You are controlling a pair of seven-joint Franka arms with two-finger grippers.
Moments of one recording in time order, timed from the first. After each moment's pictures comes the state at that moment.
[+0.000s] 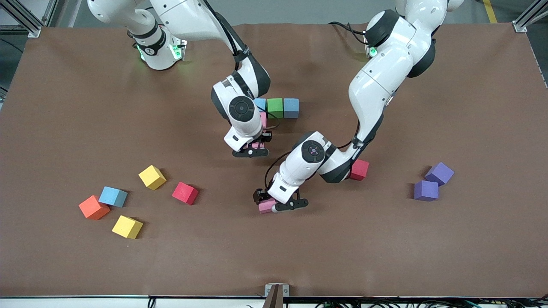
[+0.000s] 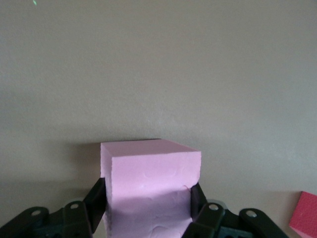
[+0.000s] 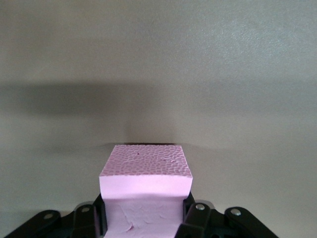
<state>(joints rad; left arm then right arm) -0.40 1.18 -0.43 -1.06 0.27 2.64 -0.96 0.94 0.61 -0.21 -1.77 0.29 2.27 0.54</state>
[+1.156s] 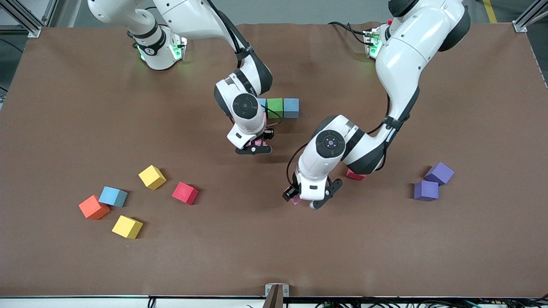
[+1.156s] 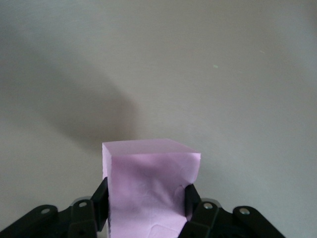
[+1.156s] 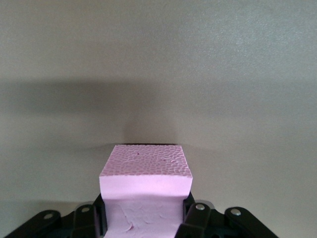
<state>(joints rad) -0.30 0.85 -0.42 -1.32 0.27 2.29 -1.55 0.96 0.61 -0.21 -1.78 0.29 2.26 0.54</state>
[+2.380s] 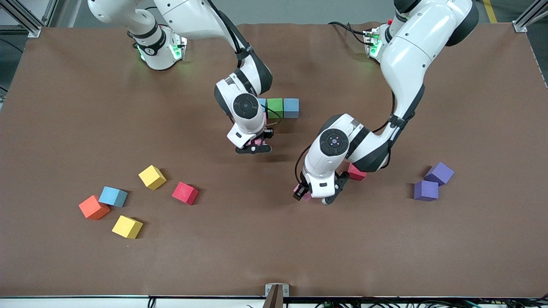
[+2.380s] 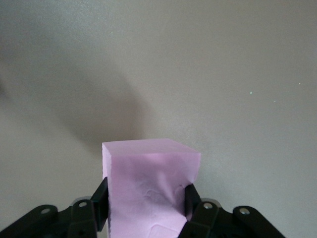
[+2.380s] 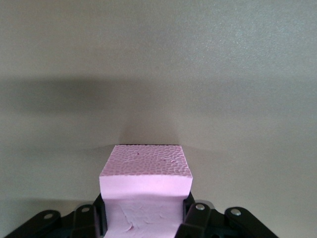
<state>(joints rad) -0.27 0.82 -0.41 -1.40 0.31 2.31 -1.66 0.96 0.61 -0.21 -1.79 0.29 2.26 0.54</state>
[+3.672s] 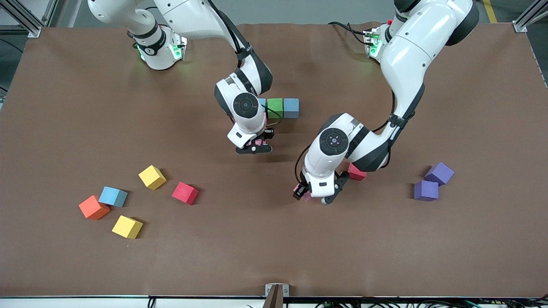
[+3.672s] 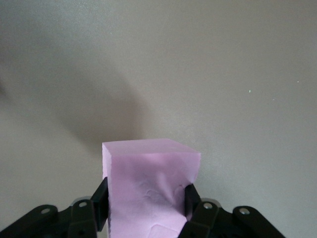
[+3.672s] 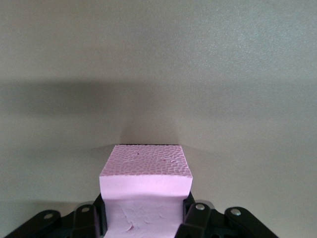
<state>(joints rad) -0.27 0.82 -0.41 -1.40 0.31 2.31 -1.65 0.96 0.61 -0.21 -1.79 0.29 2.28 0.54</state>
